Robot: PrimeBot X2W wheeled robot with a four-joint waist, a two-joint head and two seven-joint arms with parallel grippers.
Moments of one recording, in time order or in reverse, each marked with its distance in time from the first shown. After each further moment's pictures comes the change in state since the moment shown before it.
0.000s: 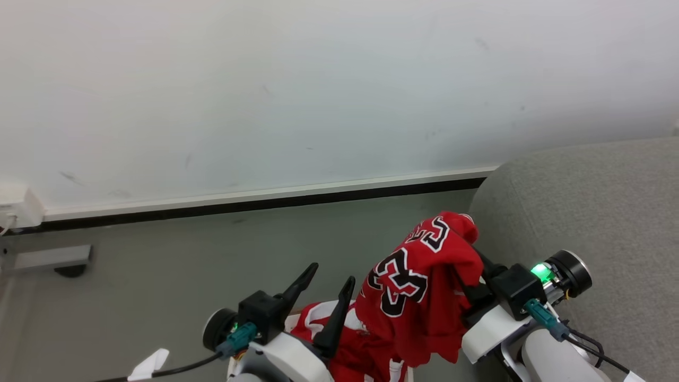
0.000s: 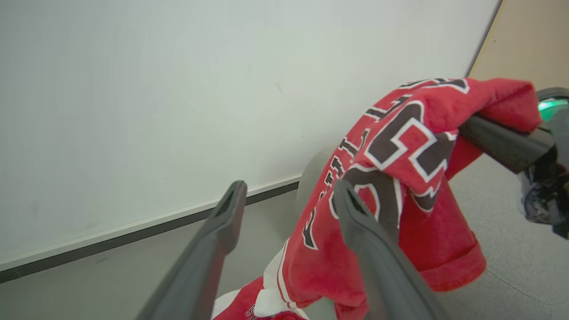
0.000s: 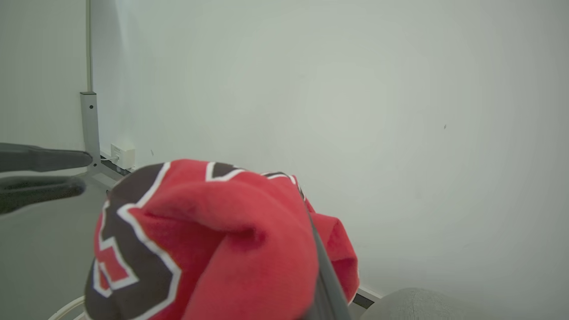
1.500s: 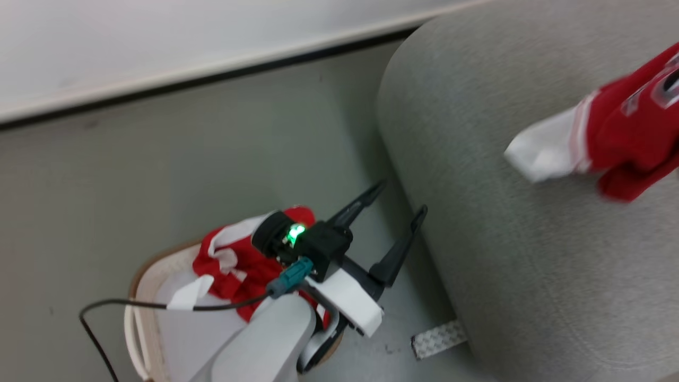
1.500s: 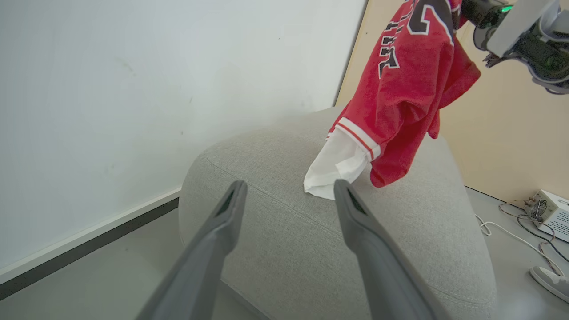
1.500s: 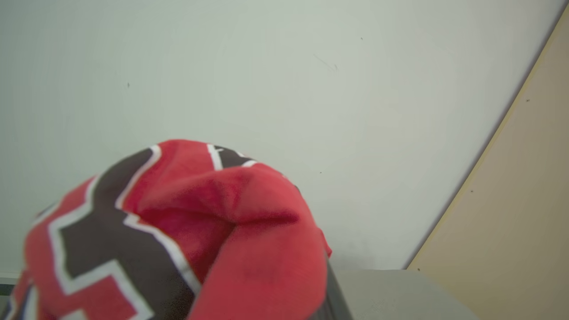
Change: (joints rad) left arm -0.271 -0.072 -0.095 0.012 0.103 -0.069 -0.035; right arm -0.290 -0.300 -0.520 -0.049 0.082 0.000 0.000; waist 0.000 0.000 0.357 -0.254
